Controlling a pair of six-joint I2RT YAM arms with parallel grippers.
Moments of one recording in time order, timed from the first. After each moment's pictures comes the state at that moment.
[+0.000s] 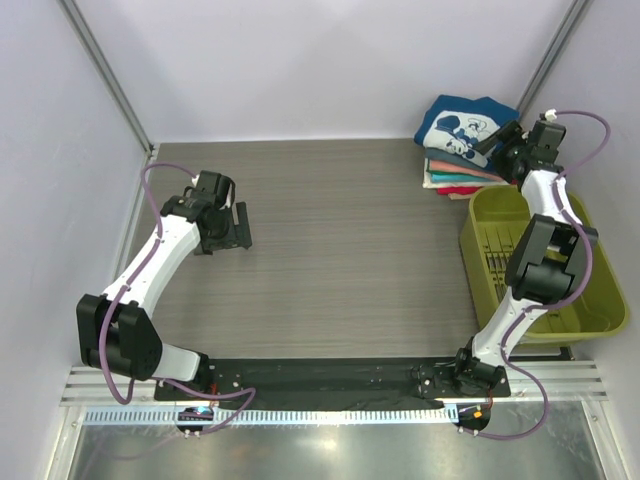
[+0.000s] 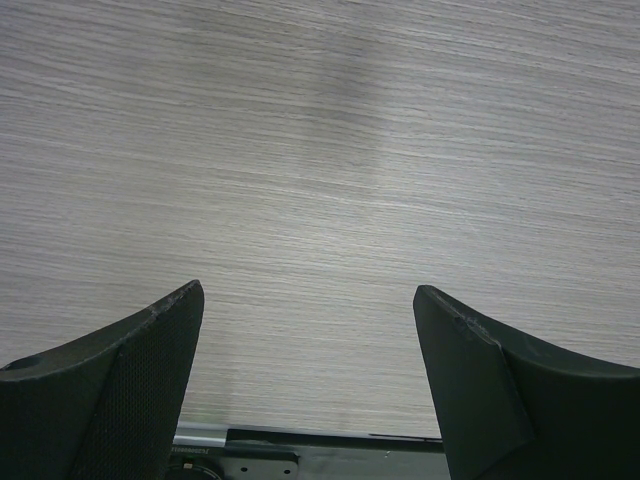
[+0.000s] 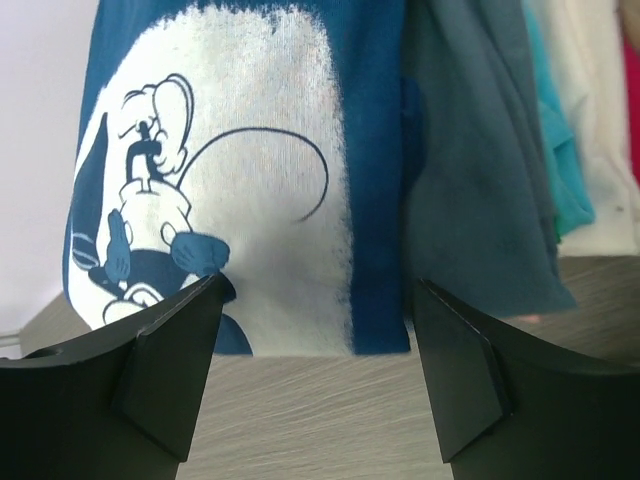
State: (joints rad) left arm -0.25 1.40 1.19 -0.91 -0.13 -0.40; right arm -0.35 1.89 1.53 -0.17 -0.32 0.56
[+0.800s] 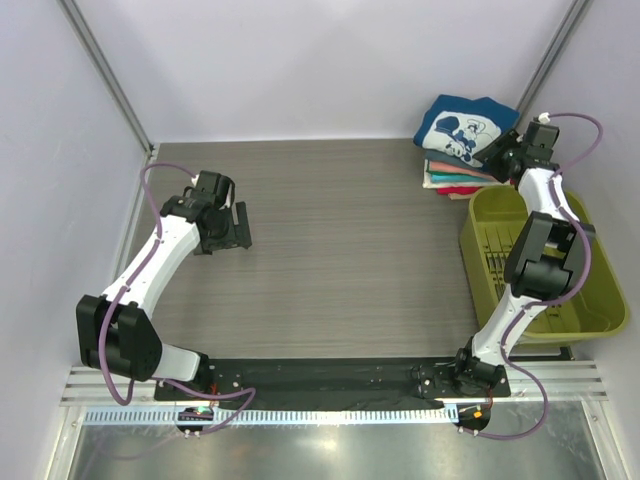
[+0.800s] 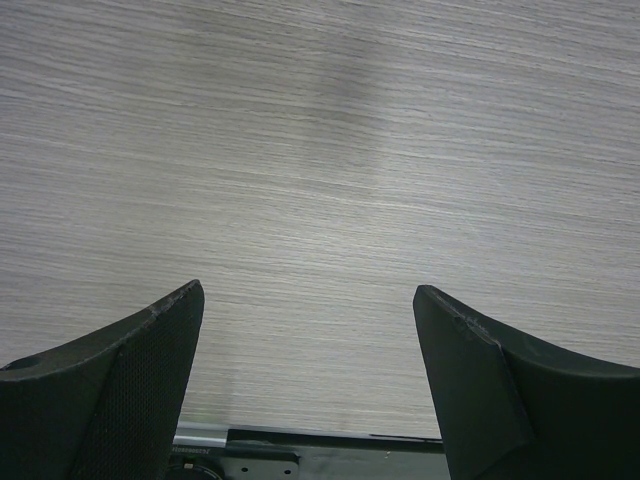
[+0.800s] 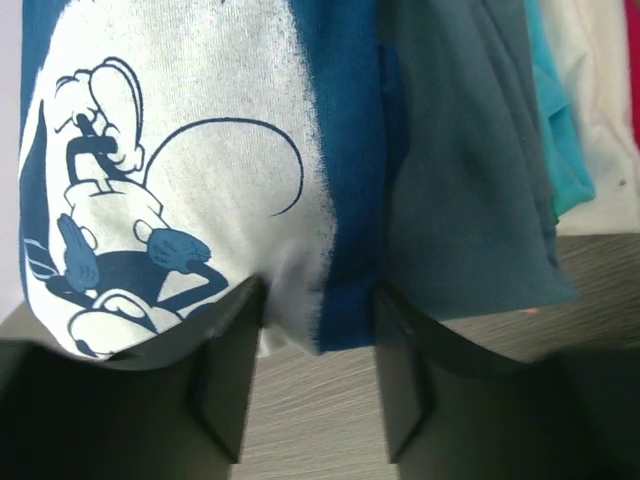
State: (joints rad) left arm -0.25 1.40 1.19 -0.91 -0.13 -0.39; right arm -0.33 1.90 1.55 -0.24 -0.27 0.55
